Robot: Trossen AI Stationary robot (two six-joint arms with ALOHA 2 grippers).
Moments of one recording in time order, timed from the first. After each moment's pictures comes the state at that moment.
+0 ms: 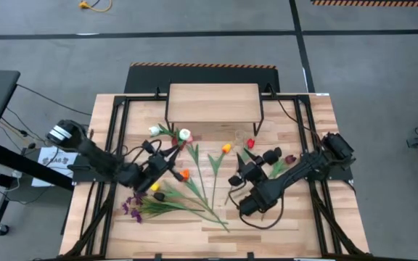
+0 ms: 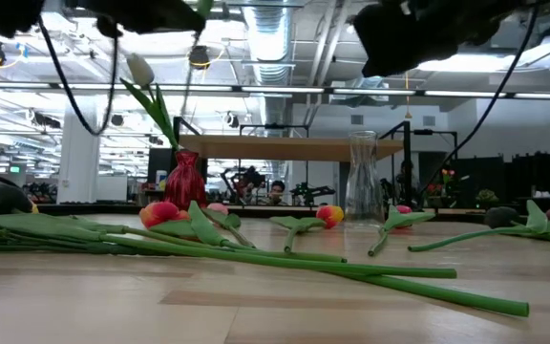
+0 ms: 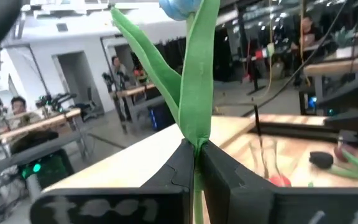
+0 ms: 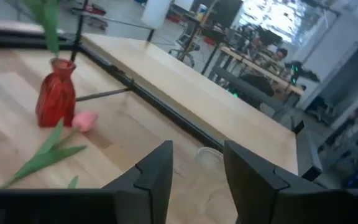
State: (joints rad) left arm -0.47 1.51 0.53 1.42 -1.25 0.60; right arm 0.52 1.87 1.29 -1.34 1.39 1.49
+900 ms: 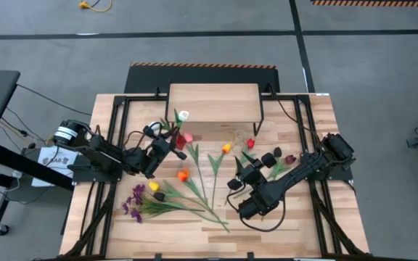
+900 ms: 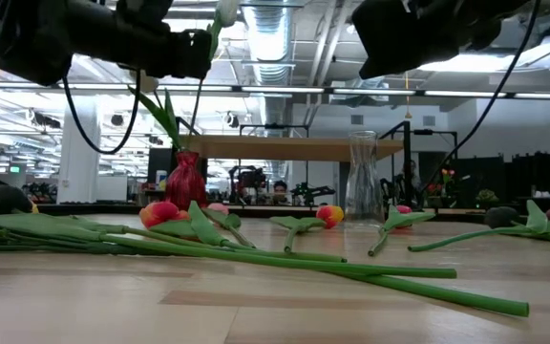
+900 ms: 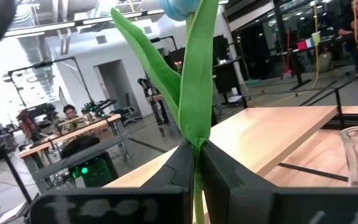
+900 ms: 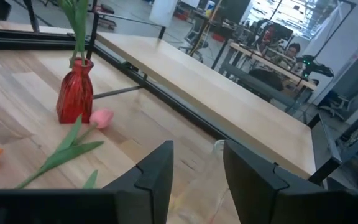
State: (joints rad) left arm -0.22 1.54 0.42 1.56 -1.13 0.66; right arm 0.55 1.87 1.28 -1.24 1.37 1.41
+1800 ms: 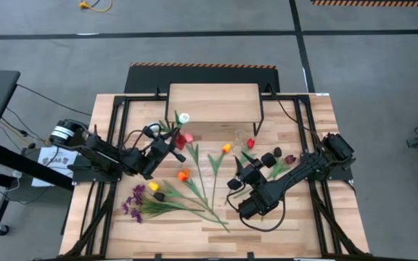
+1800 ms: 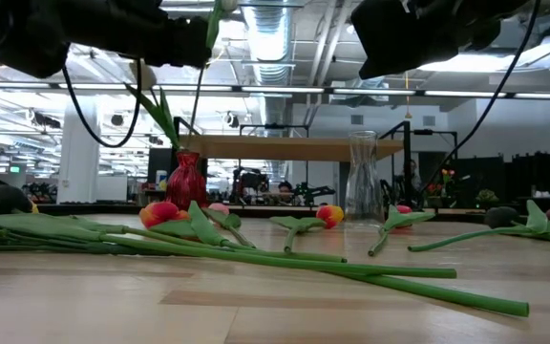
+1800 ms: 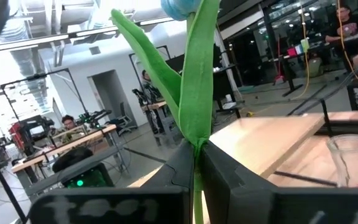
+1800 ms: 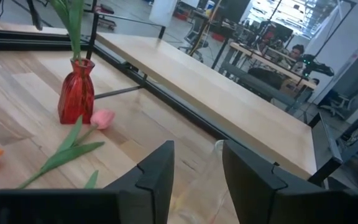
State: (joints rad) left arm -0.24 1.50 0.43 1.56 -1.11 0.73; right arm 0.55 1.87 1.28 -1.23 1.37 1.40
